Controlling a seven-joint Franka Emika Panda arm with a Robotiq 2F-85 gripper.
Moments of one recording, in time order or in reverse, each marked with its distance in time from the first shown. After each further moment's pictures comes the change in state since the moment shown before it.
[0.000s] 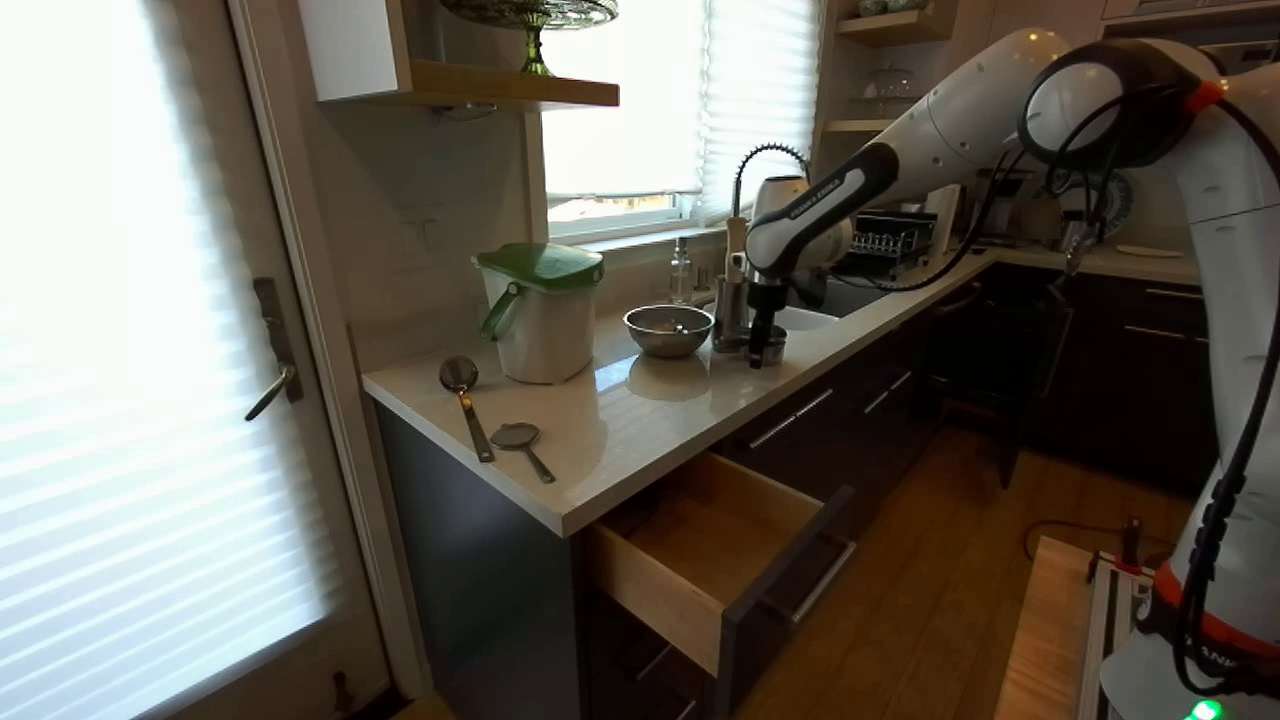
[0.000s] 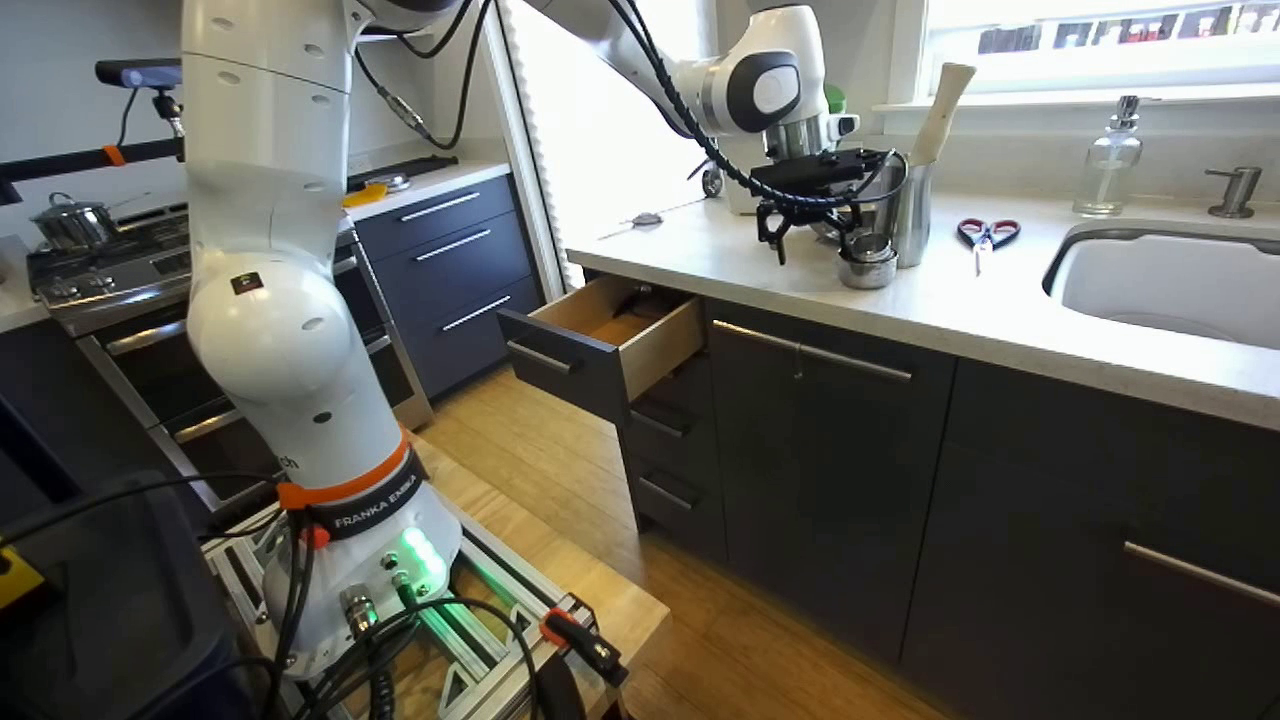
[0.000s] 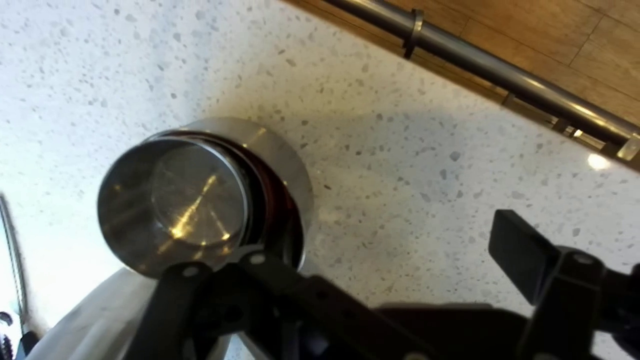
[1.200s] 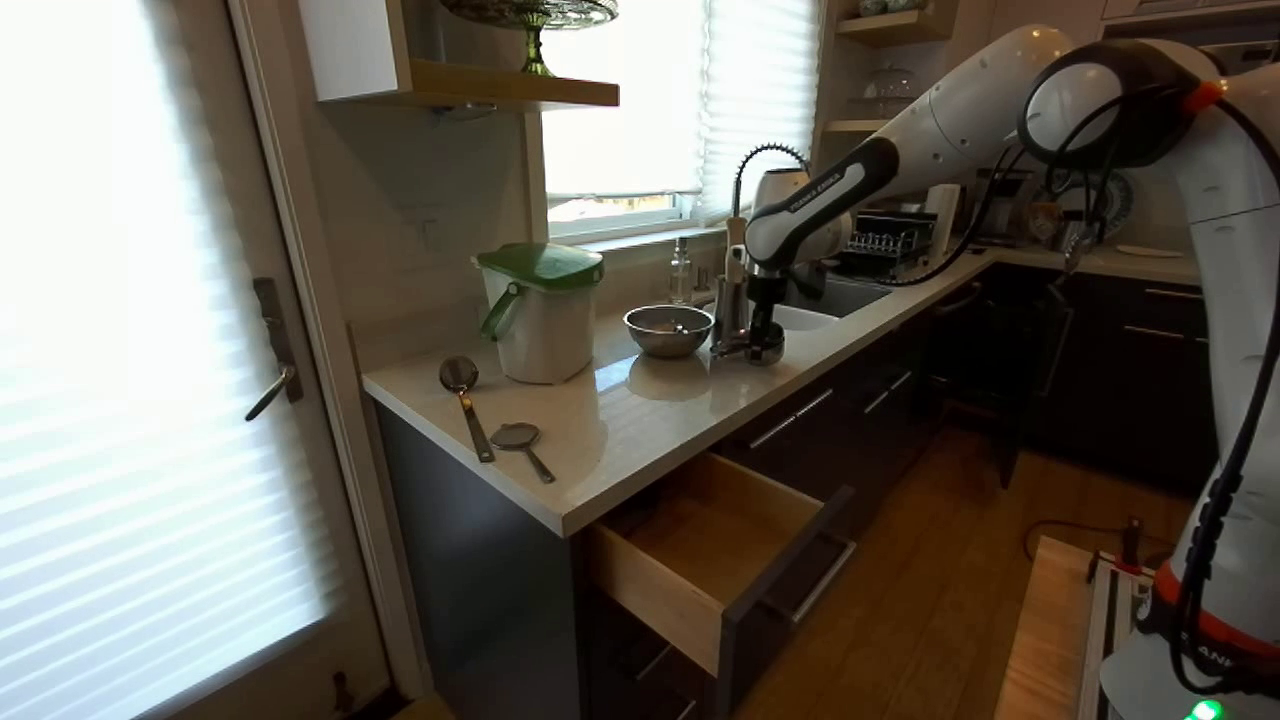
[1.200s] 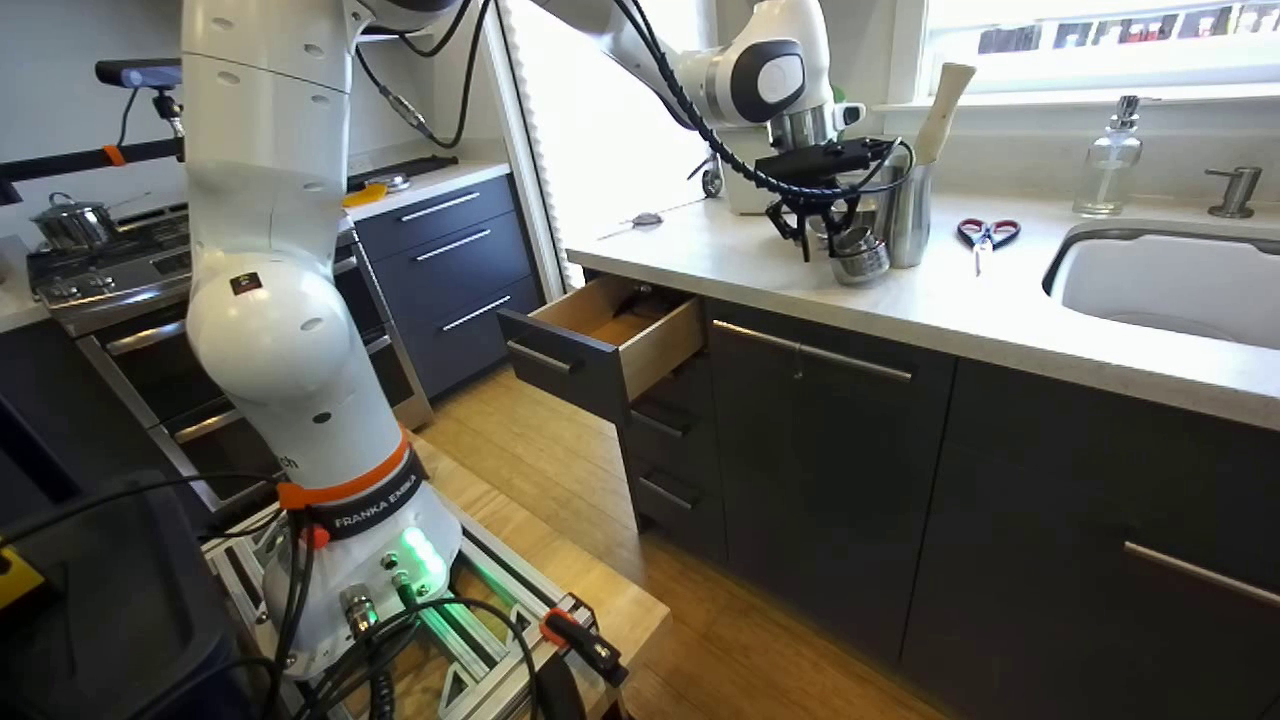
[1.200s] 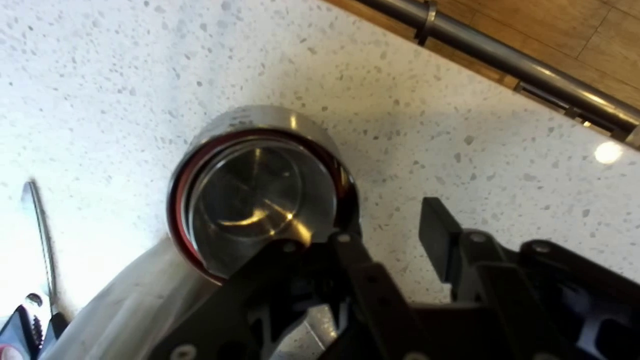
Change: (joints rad) arm -0.006 0.000 0.000 0.030 0.000 -0.015 0.000
